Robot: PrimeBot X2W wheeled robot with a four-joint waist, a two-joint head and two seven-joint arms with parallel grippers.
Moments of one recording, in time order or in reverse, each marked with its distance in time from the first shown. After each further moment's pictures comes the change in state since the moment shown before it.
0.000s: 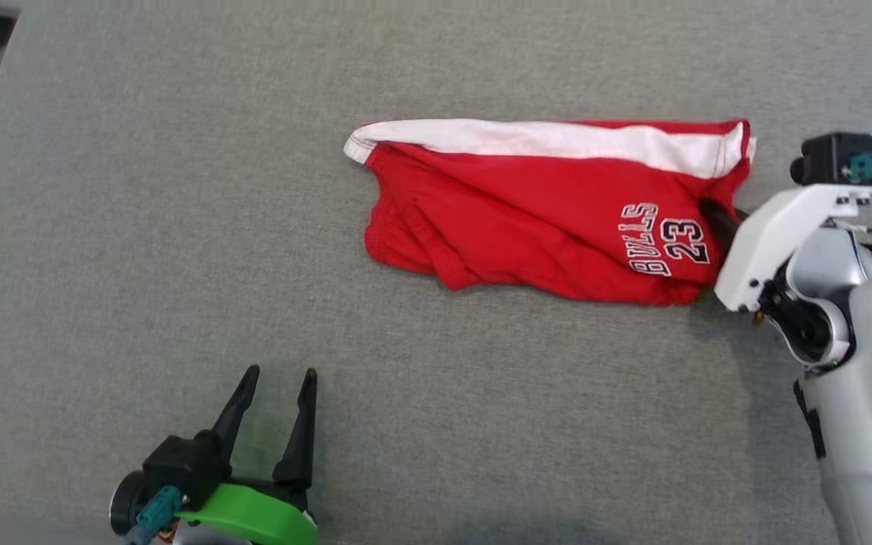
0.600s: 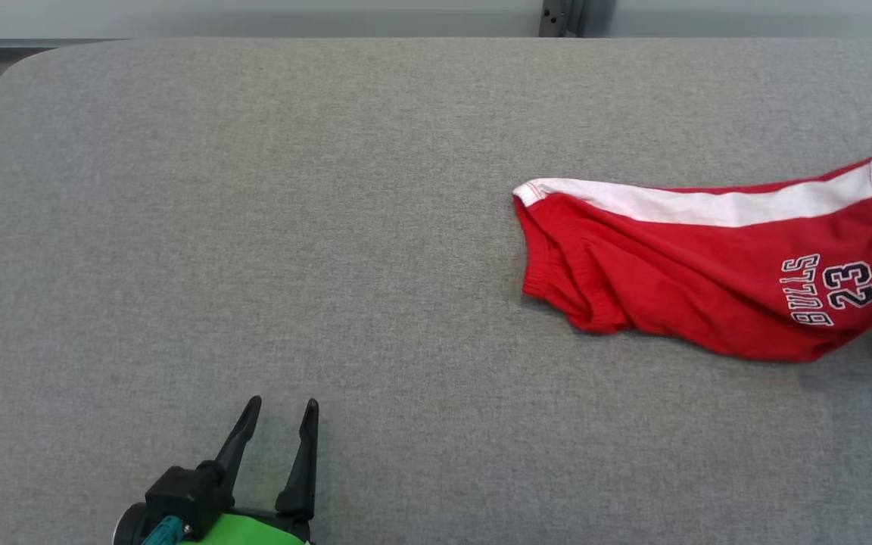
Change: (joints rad) left arm 0.080 0.010 -0.002 -0.036 -0.005 0.020 0.000; right arm 0.105 -0.019 -0.394 -0.063 -0.011 -0.001 0.013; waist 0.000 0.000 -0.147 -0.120
